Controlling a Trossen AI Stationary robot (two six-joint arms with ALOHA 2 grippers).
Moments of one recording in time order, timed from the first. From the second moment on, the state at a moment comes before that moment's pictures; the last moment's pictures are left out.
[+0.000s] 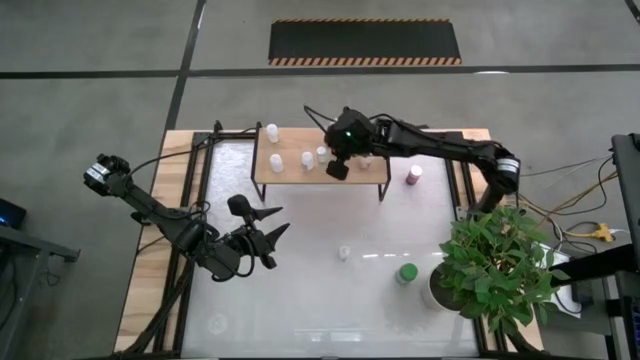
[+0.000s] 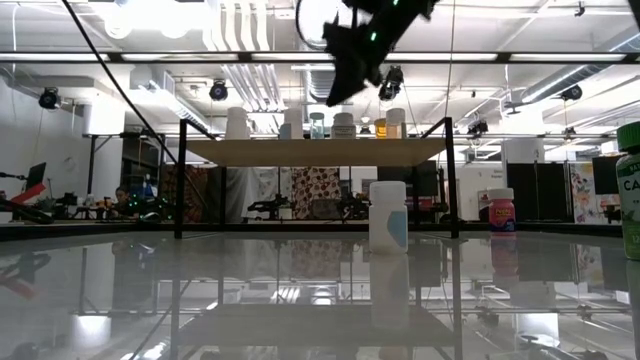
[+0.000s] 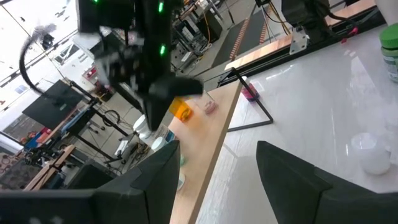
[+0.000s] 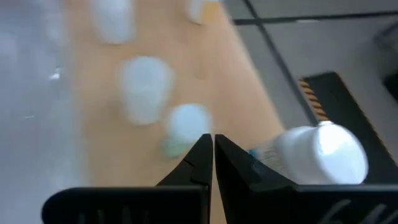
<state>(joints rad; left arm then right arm) -0.58 1.21 0.93 -0.14 -1.16 0.22 -0.33 1.76 1.62 -0.59 0.18 -0.17</state>
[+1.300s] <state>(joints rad) -0.58 1.21 0.93 -0.01 -1.15 0.19 0.18 1.60 1.21 -0.59 -0.15 0.01</state>
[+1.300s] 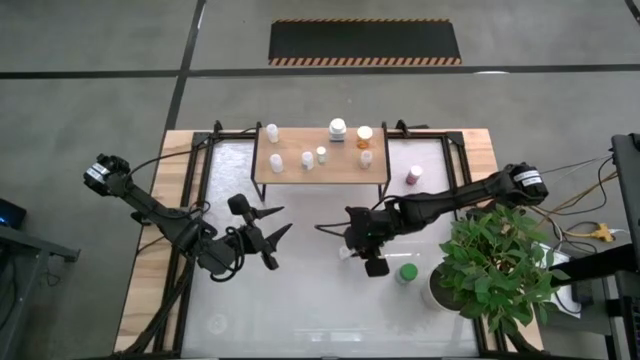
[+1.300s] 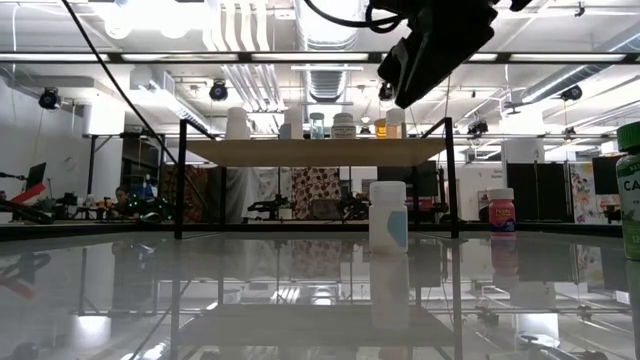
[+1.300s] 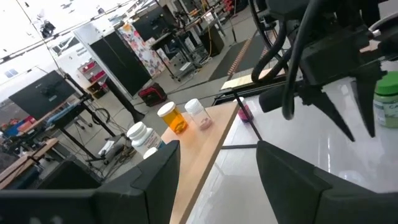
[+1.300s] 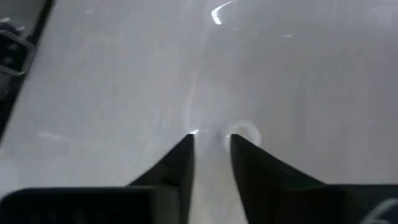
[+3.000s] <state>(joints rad) -0.58 1.21 0.93 -0.01 -1.16 0.19 0.21 1.60 0.67 0.30 0.09 0.09</state>
